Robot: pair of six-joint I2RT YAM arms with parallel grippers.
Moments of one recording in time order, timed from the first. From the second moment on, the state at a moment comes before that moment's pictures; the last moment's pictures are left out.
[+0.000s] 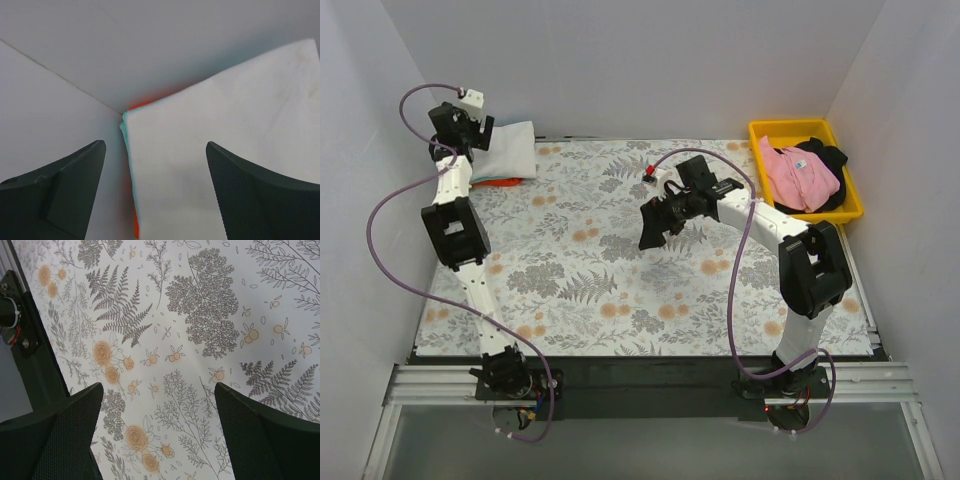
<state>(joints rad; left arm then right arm) 0.31 2.48 2.22 -0.06 0.22 0.52 0.55 1.83 1.41 -0.49 -0.73 -0.08</state>
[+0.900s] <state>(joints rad) -0.29 1.92 1.83 -0.60 0.28 0.14 0.16 1.42 1.21 -0.57 -0.45 -0.16</state>
